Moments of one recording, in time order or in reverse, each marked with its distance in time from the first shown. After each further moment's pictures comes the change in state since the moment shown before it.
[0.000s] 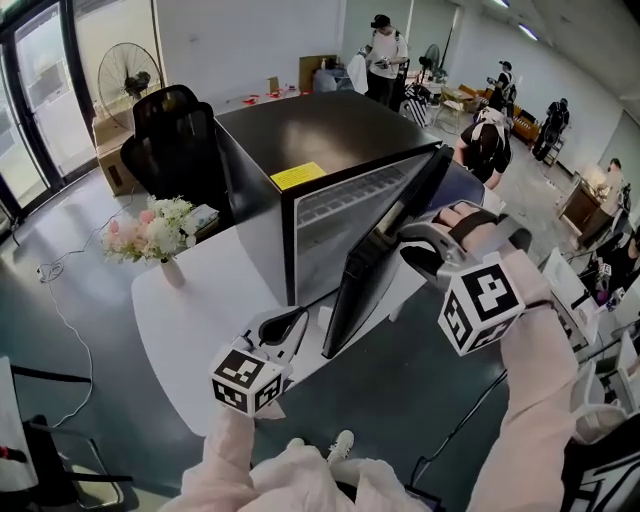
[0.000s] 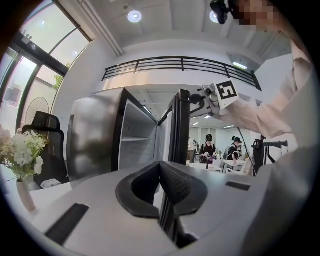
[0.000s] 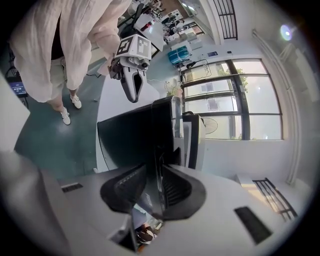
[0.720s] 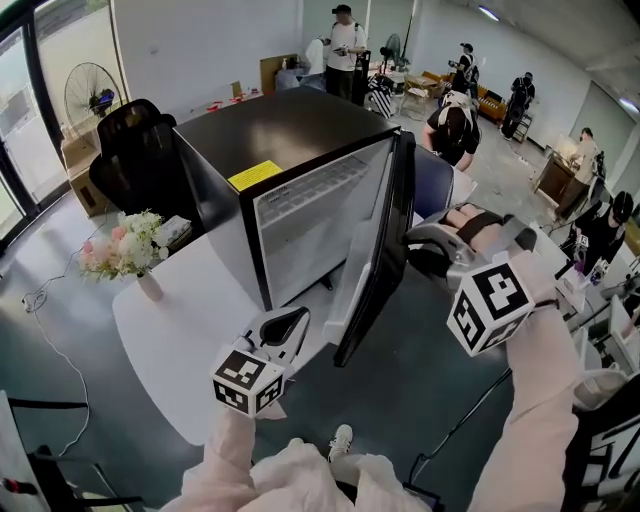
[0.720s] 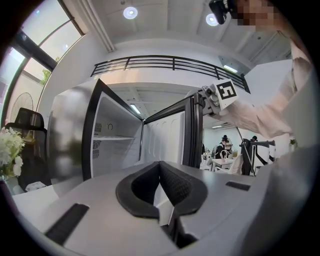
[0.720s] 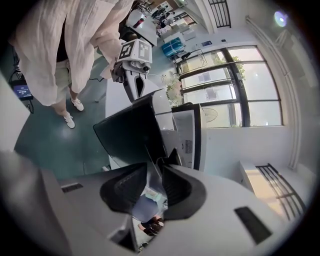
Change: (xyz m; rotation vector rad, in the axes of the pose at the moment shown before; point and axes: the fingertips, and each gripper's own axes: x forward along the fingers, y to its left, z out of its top) left arm 0.027 -0.040 -0.003 0.025 0.009 -0.133; right arm -0.040 0.040 -0.032 0.094 0.075 0.039
